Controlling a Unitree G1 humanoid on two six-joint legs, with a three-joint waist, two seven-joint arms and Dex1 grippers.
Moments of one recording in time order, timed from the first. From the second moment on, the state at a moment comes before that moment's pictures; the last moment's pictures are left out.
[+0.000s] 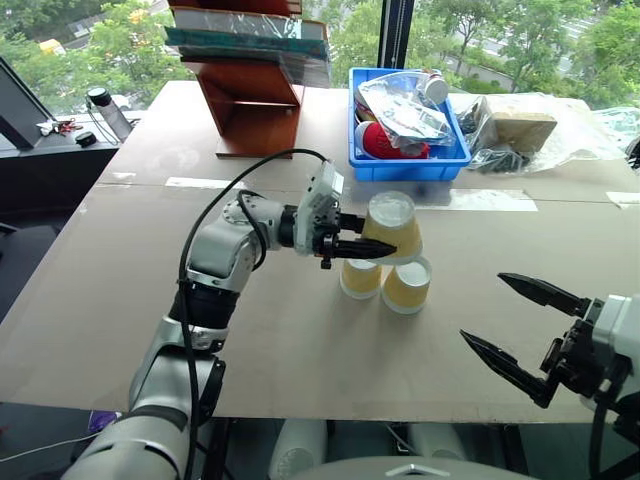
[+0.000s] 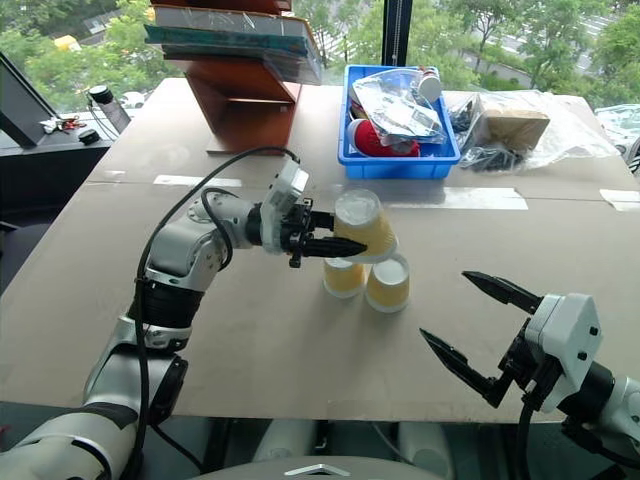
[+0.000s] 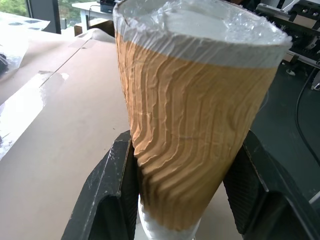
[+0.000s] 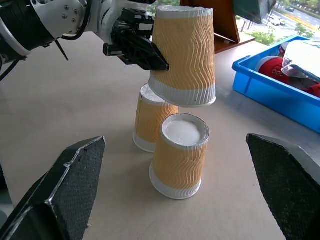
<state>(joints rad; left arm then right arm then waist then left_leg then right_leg) -0.73 0.45 -0.18 0.12 -0.45 0.50 -1.34 0.61 -0.68 -0.49 -1.01 0.75 0.35 0.67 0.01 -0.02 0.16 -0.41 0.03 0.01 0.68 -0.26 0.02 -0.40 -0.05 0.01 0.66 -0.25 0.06</state>
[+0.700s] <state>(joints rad) -0.70 0.59 -0.09 -0.12 -0.57 0.73 -1.30 0.65 -0.66 -0.48 -1.00 0.71 0.30 0.69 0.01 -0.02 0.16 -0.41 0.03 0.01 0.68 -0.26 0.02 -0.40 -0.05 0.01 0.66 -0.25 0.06</state>
